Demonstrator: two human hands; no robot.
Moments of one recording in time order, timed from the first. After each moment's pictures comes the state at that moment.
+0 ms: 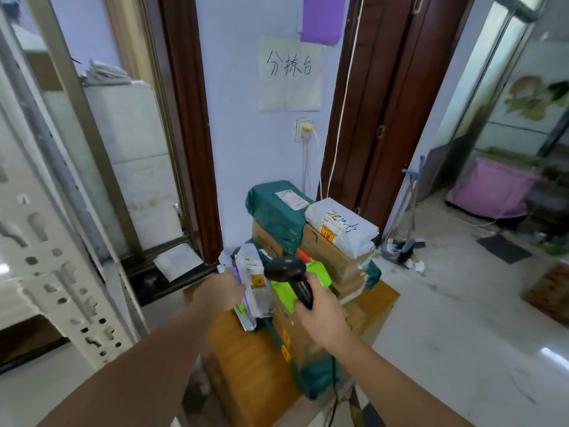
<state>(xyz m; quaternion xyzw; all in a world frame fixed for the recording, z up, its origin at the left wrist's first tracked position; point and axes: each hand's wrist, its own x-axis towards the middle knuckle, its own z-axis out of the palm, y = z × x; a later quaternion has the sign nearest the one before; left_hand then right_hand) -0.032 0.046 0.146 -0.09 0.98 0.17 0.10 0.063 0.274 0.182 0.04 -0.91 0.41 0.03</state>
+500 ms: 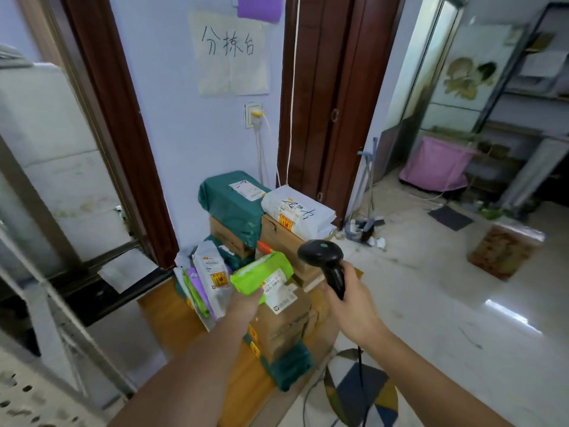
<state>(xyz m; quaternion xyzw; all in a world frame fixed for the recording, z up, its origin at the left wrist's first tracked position) -0.050 0.177 0.057 -0.19 0.79 0.54 0.21 0.100 0.372 0.204 -0.10 -0.89 0.44 0.08</state>
